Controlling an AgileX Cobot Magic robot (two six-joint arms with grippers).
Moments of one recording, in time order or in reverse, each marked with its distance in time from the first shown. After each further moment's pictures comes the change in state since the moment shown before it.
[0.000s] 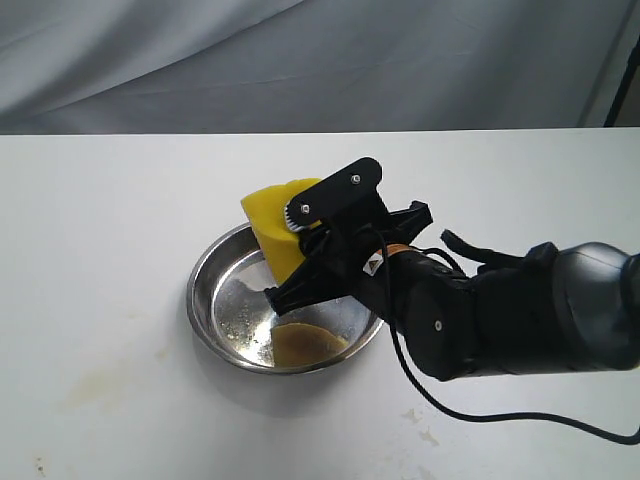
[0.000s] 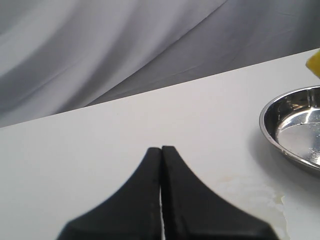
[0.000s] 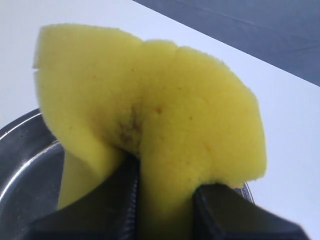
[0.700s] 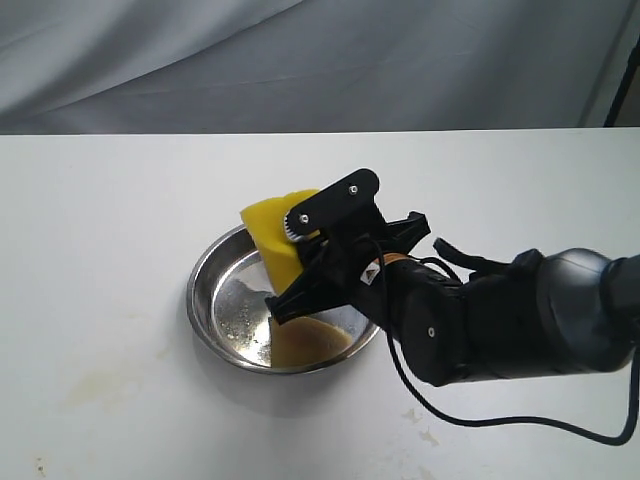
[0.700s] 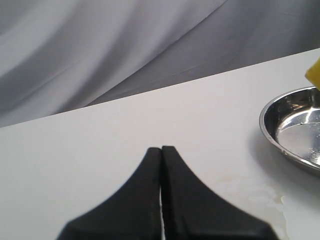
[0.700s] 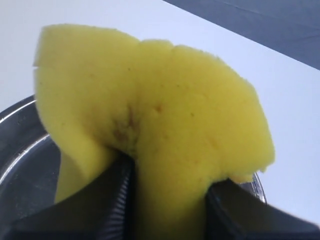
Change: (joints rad) left arm 0.000 0.000 0.000 0.000 0.000 0.000; right arm 0.000 0.031 0.000 -0.008 0.000 0.020
